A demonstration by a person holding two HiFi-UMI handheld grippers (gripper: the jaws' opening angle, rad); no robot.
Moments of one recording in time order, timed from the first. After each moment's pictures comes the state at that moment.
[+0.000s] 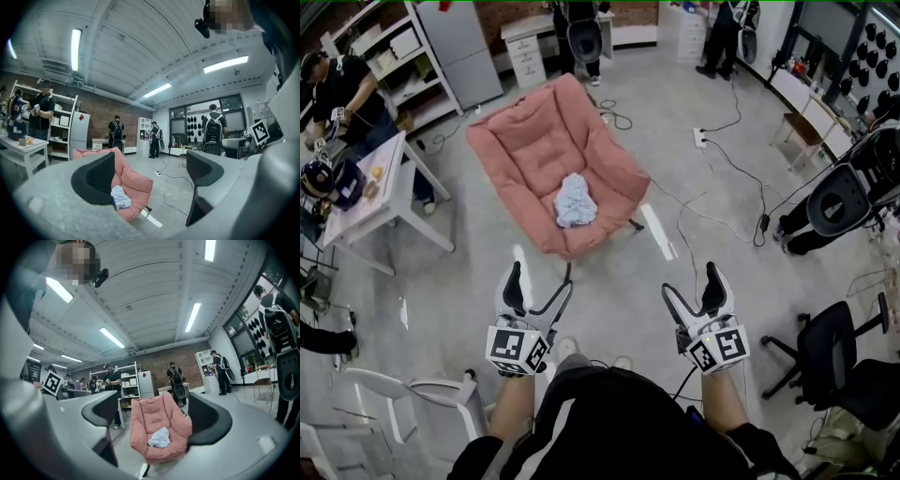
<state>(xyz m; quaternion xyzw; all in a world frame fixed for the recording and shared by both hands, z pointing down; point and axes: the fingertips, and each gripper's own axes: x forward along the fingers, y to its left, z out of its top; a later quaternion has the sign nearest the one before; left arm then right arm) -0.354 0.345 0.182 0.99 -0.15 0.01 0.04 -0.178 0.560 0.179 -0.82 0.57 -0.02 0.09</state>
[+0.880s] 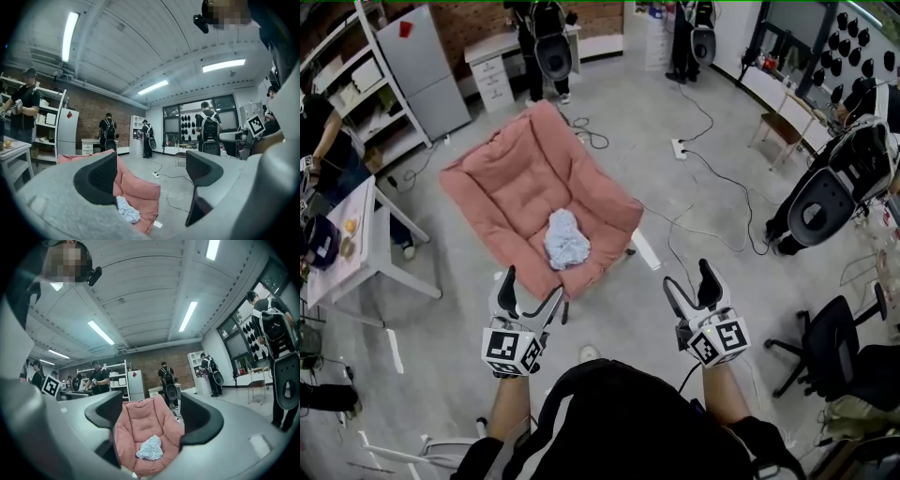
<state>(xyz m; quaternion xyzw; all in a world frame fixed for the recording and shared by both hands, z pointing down) -0.261 0.185 0.196 1.00 -0.09 0.02 0.03 -0.094 0.428 0.179 -0.85 0.52 -0.02 0.08</state>
